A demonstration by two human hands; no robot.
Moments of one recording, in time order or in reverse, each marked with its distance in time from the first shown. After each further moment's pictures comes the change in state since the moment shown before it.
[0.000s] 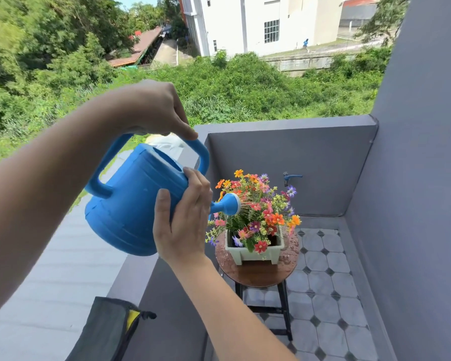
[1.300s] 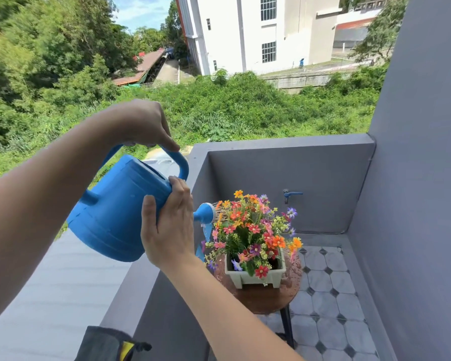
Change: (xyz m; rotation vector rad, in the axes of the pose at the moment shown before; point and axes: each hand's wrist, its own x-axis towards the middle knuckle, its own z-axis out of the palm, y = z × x) left_hand 0.044 -0.018 -0.009 0.045 -0.014 -0.078; right_hand 0.036 0.002 0.013 0.014 -0.261 0.098
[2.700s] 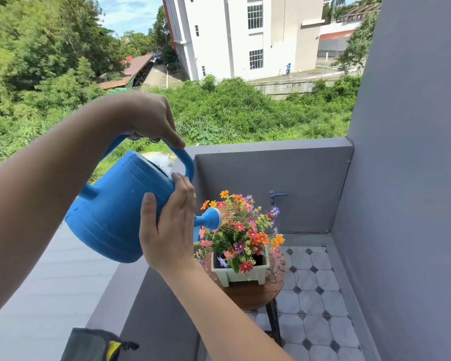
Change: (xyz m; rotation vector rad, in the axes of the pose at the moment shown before) left_hand -0.008 0.024 -0.010 -0.049 -0.071 0.103; right_hand -0.013 -0.016 -0.026 -0.007 0.106 -0.036
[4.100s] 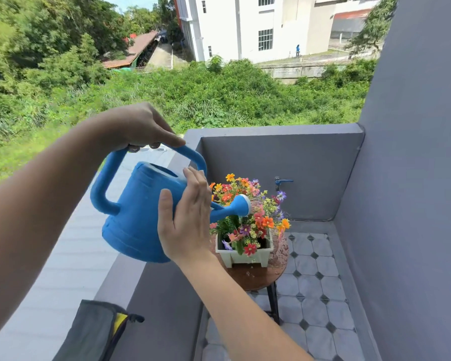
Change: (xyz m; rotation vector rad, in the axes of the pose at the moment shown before) left_hand -0.002 -0.031 0.055 -0.371 0.048 -0.065; right_hand -0.014 0.039 -0.011 -0.129 0.004 -0.029
